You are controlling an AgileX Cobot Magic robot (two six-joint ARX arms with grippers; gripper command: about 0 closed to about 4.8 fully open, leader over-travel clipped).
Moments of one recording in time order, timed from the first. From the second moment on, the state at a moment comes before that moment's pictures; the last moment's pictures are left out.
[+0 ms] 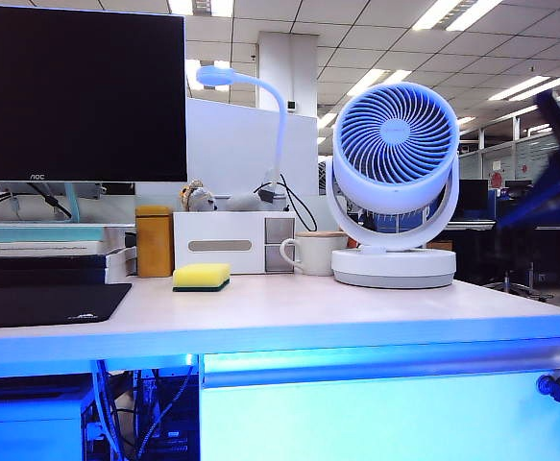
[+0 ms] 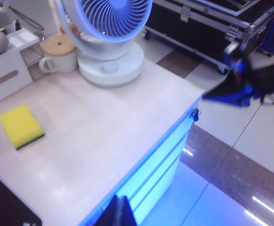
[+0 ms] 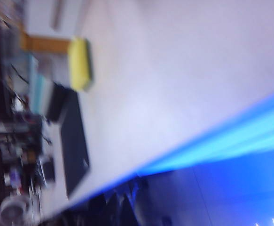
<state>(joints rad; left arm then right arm) -0.61 0.98 1.29 -0.70 0.11 0.07 -0.13 1.51 0.72 0.17 -0.81 0.86</state>
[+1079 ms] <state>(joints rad) -0.61 0.98 1.29 -0.66 0.11 0.07 -0.28 1.79 0.72 0.34 -0.91 0.65</state>
